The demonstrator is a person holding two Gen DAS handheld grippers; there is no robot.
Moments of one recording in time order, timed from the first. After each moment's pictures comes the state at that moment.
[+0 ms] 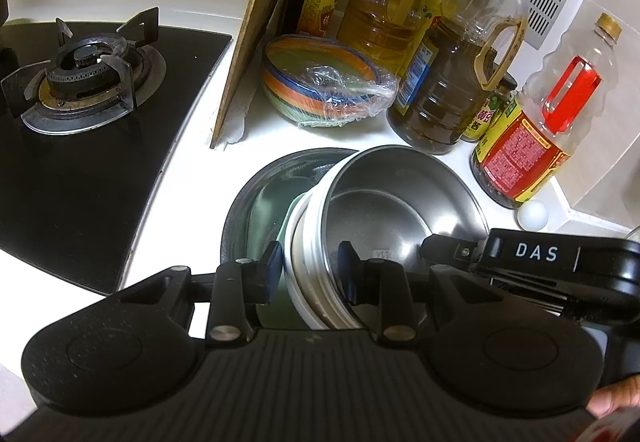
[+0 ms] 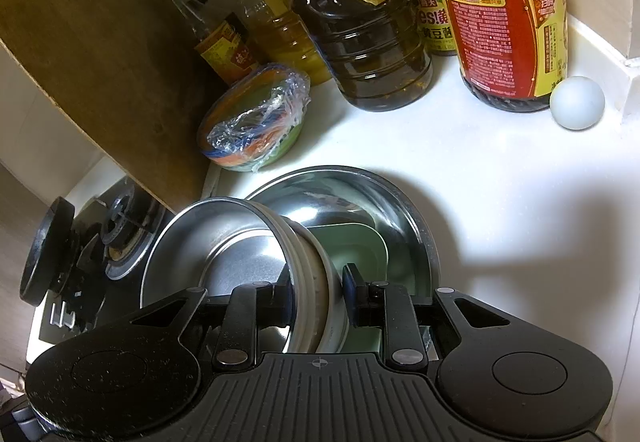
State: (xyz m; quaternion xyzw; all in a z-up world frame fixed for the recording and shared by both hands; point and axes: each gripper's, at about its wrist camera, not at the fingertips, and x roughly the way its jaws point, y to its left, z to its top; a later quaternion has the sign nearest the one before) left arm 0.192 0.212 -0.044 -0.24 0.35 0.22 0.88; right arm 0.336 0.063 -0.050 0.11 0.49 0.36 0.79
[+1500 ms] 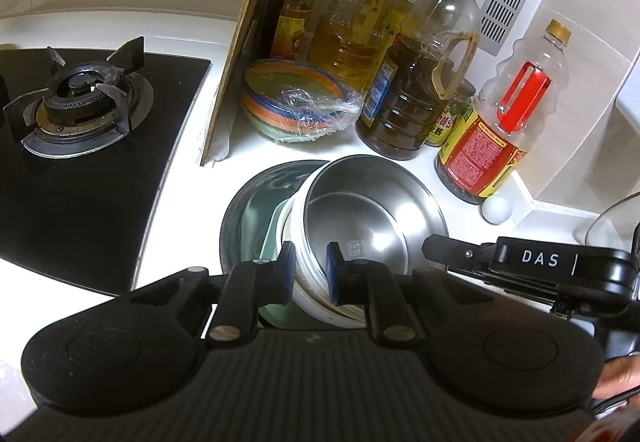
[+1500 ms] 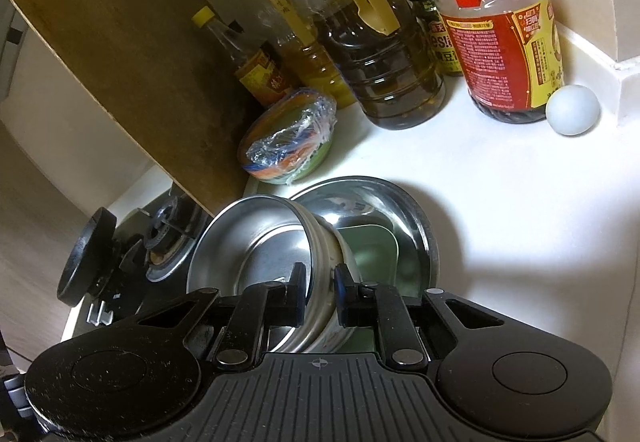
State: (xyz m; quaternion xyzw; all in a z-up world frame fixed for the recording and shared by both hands) left arm 0.161 0.202 -0.018 -0.22 0.33 0.18 0.90; right arm 0.316 0.030 -0.035 0.15 0.45 0.40 0.78
